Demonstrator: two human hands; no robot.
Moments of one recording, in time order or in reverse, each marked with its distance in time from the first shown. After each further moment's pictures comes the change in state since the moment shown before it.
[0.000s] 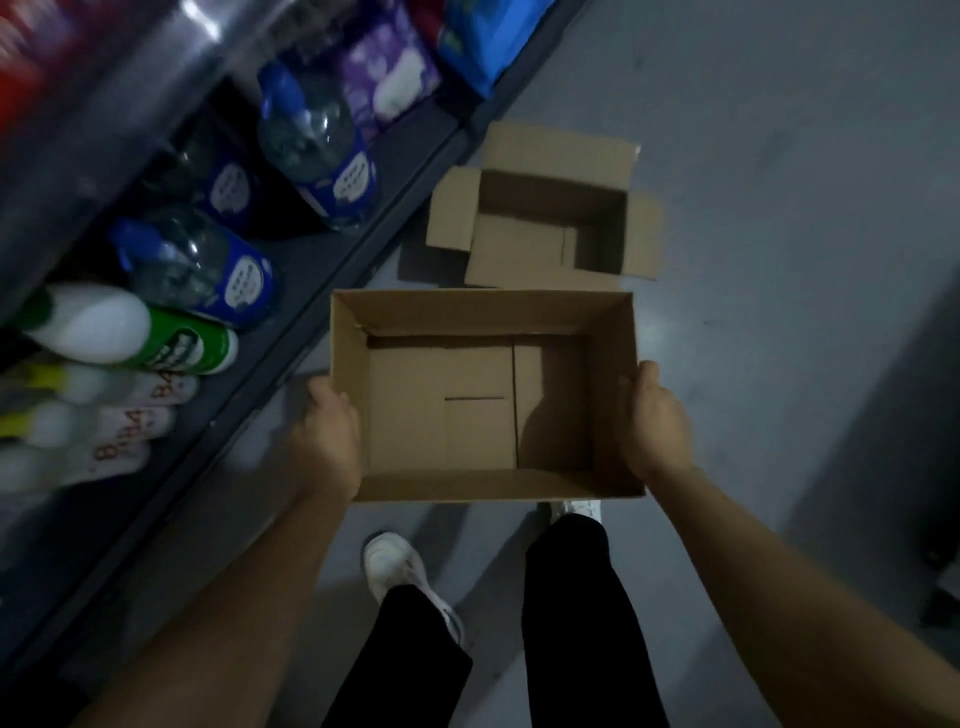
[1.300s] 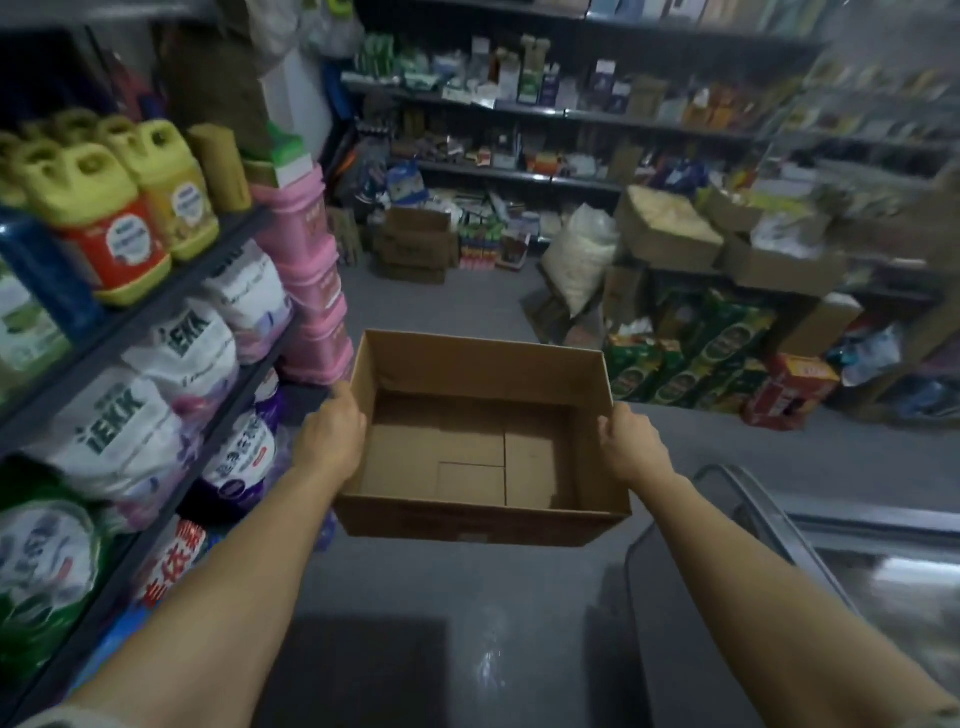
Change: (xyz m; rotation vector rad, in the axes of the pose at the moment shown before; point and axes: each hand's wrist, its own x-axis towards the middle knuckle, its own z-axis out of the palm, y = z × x) left_hand 0.015 0.990 -0.442 -0.031 0.145 0.886; right_hand 0.274 0.217 -0.895 0.112 0.547 0.401
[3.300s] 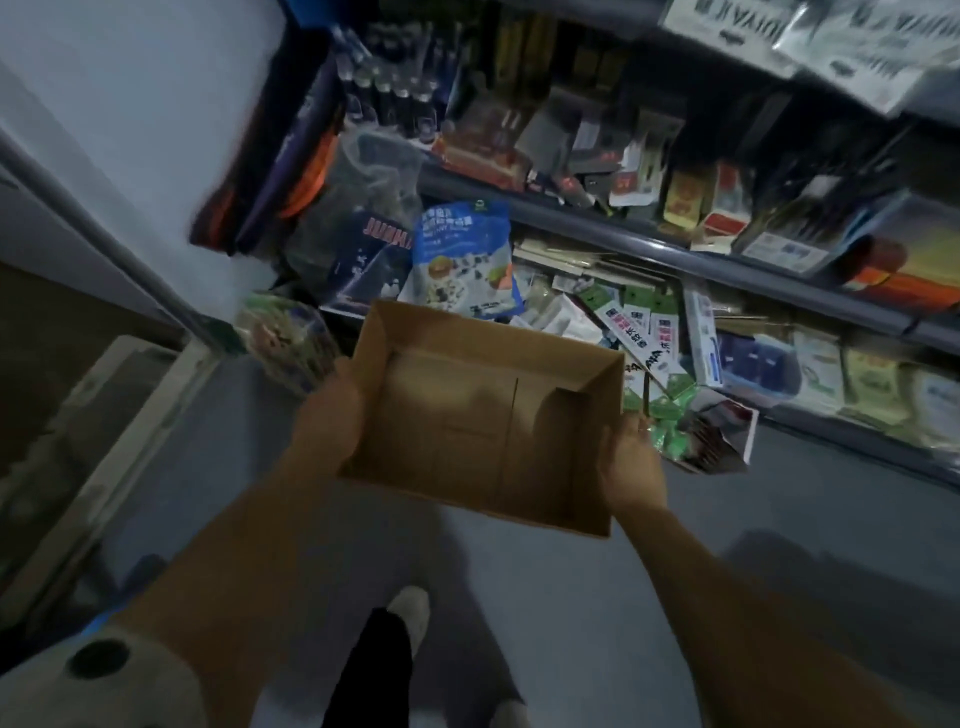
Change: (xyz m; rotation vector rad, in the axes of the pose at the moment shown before) left_hand 1.762 0.062 0.413 -0.195 -0.323 -0.436; right_hand 1.686 -0.597 0.390 -0.029 -0.207 -0.102
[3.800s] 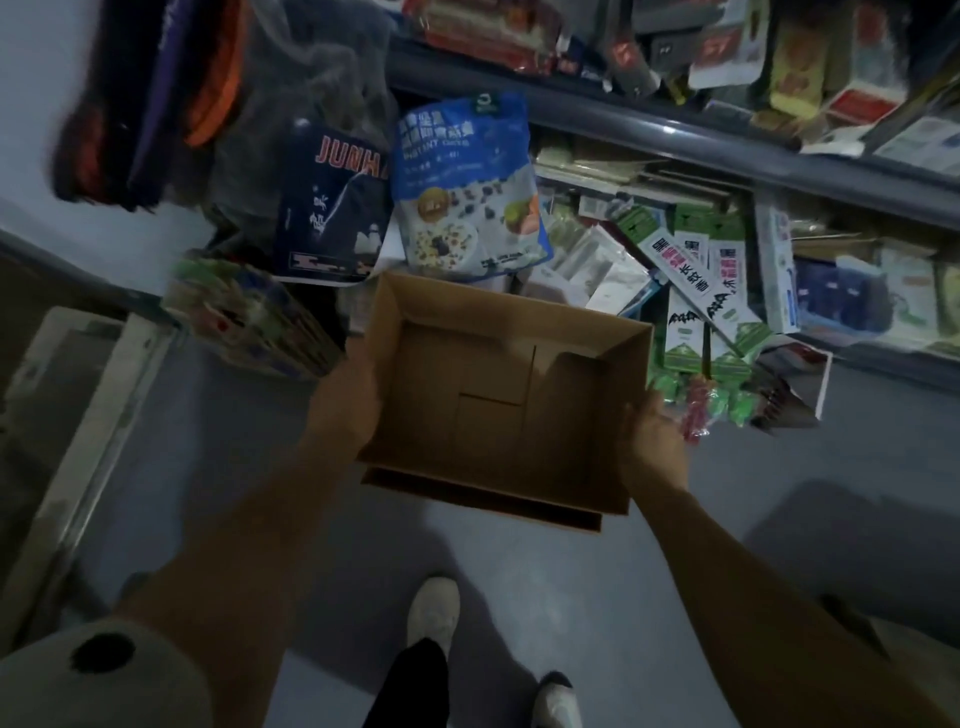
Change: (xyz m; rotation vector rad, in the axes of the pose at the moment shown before) left_hand 0.154 -0.014 0.080 0.126 -0.155 0.072; right_hand 0.106 -0.010 0.125 0.012 -0.098 0.229
